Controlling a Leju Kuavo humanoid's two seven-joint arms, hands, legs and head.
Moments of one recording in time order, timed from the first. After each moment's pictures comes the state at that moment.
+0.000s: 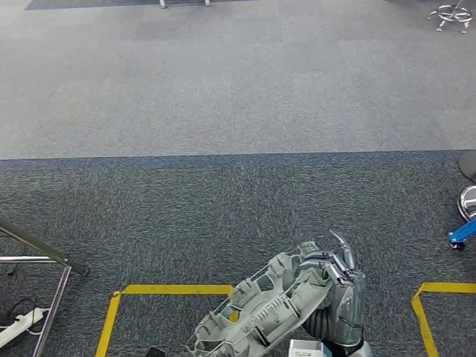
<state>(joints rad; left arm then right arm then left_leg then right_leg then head) -0.03 -0.16 0.09 -0.19 -0.18 0.22 -0.39 0.29 0.03 0.42 -1.79 0.72 -0.67 -0.45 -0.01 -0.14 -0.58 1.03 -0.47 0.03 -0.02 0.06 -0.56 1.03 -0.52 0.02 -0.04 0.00</state>
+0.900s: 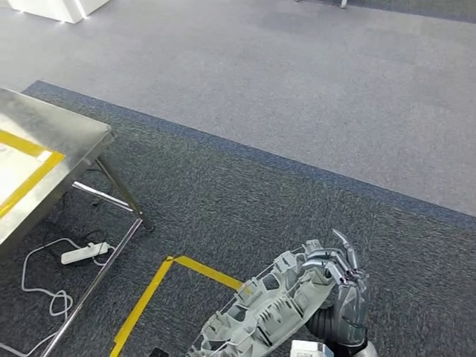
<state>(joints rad) -0.03 -0.16 0.08 -0.19 -0.21 0.24 -0.38 0.28 0.01 0.42 -1.81 0.75 -0.67 -0.43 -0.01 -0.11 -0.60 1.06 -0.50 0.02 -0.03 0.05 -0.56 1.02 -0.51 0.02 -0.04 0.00</state>
